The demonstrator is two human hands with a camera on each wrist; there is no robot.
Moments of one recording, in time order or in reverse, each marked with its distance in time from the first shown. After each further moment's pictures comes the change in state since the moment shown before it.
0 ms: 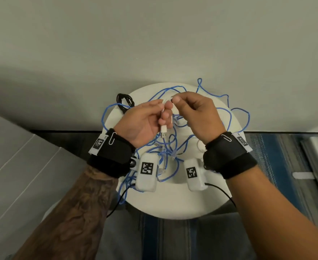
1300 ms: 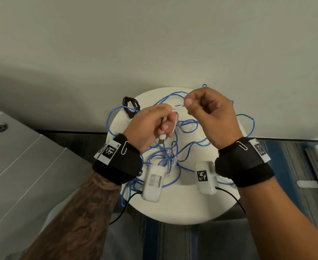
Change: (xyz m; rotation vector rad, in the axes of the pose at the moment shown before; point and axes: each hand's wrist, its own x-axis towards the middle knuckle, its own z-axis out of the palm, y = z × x) left_hand -0.006 0.002 0.007 0.297 0.089 0.104; right_hand -0.004 -0.016 -0.013 0.041 0.005 -0.149
